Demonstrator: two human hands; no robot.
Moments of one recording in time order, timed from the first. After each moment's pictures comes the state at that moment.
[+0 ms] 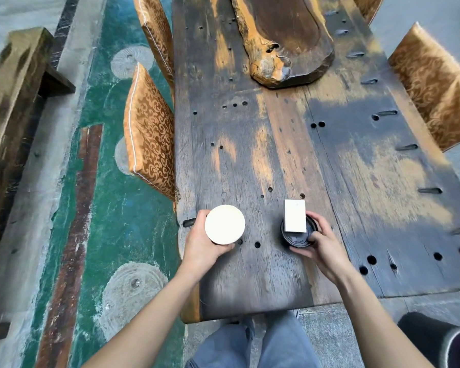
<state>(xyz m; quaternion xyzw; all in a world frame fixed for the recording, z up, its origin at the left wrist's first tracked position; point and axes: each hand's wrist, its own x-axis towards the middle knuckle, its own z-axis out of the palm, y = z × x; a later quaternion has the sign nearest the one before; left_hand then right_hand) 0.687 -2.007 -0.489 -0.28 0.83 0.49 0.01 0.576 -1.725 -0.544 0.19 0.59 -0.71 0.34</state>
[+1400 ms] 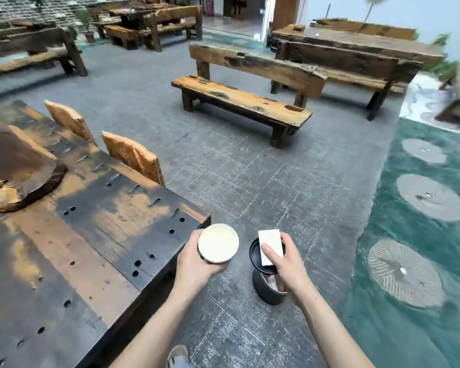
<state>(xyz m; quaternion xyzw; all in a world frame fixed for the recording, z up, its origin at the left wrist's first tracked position) 0.791 -1.455 -0.345 0.14 0.83 0.53 0.10 0.893 -1.239 -0.364 0.26 0.71 -0.64 -0.12</state>
